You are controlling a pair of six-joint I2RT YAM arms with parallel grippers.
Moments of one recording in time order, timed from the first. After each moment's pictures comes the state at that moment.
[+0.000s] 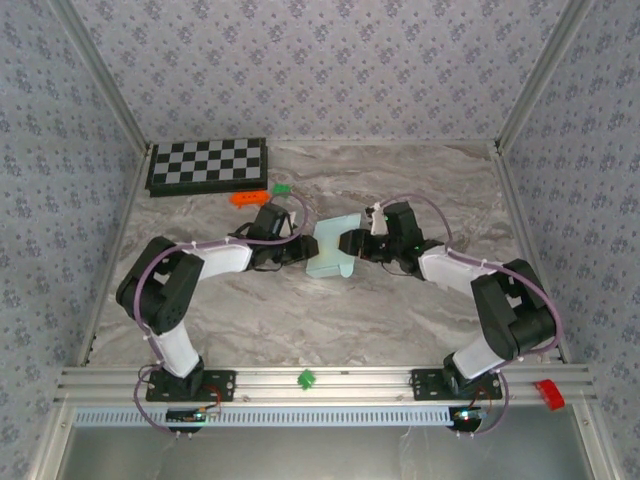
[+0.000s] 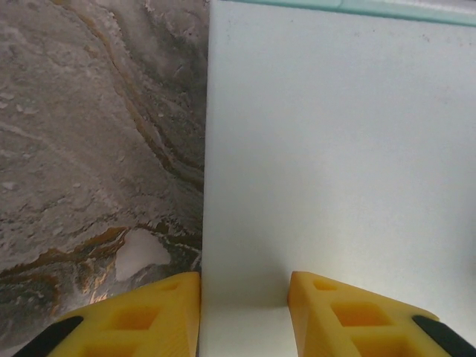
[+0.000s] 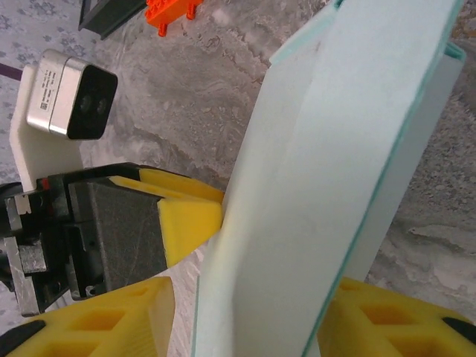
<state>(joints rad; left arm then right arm) -0.57 1.75 0.89 0.06 0.42 -0.76 0.45 1.53 0.76 0.10 -0.52 0.64</state>
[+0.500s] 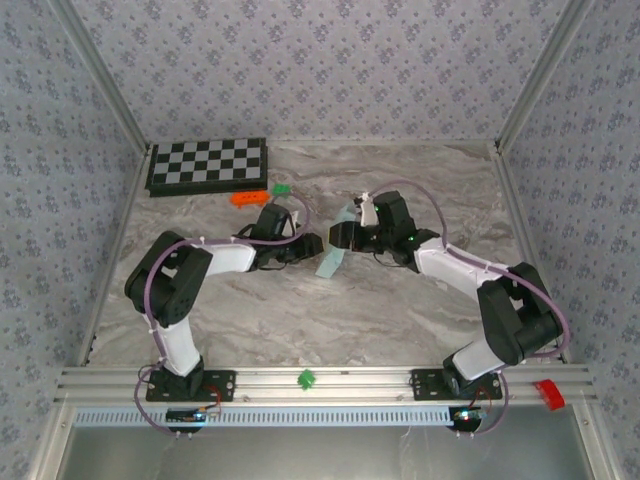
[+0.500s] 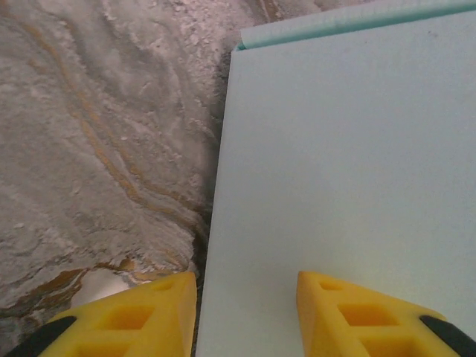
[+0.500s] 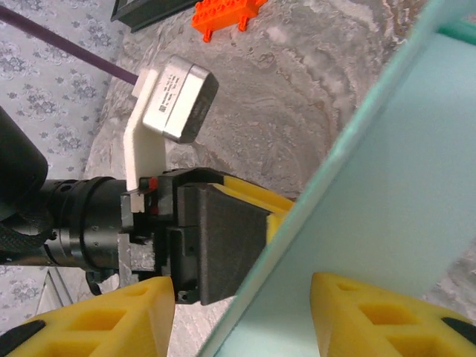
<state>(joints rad) -0.57 1.81 0.89 0.18 0.46 -0.81 0.51 1.51 0.88 -0.01 -0.49 0.59</state>
